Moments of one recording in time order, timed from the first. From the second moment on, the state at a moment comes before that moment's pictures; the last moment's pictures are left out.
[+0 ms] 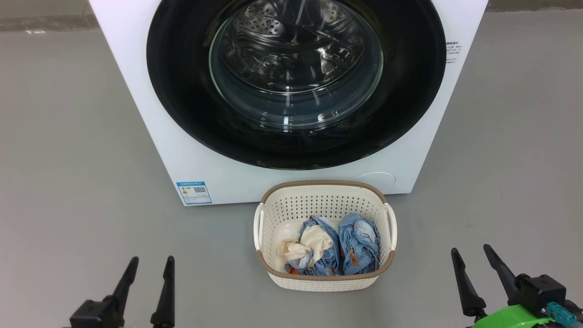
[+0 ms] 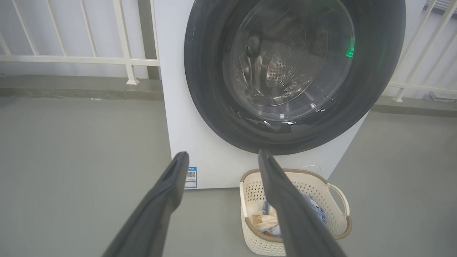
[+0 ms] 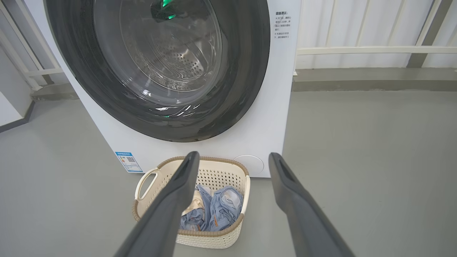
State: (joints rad) left arm 0.02 0.10 -0.10 0.16 -0.29 -0.13 -0.25; right arm 0.00 -0.12 -0.05 0.25 0.19 0.13 -0.25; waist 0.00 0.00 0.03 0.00
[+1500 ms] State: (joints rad) left arm 0.02 0.11 -0.10 0.13 -0.29 -0.13 -0.26; right arm 0.00 -0.12 -0.05 0.25 0.19 0.13 -0.25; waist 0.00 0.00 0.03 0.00
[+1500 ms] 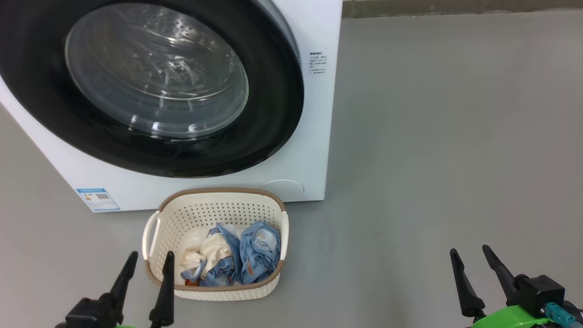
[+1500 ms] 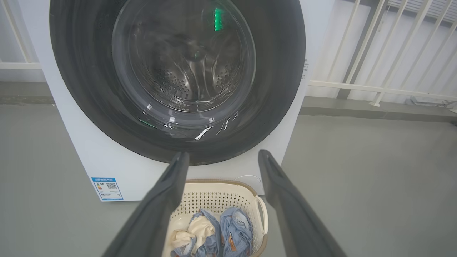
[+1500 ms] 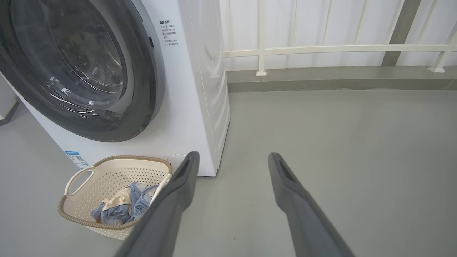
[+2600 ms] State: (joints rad) left arm -0.04 0.10 -0.17 0.12 -0.32 -0.13 -0.26; right arm -0.46 -0.08 -0.07 0.23 0.65 0.13 -0.25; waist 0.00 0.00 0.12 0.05
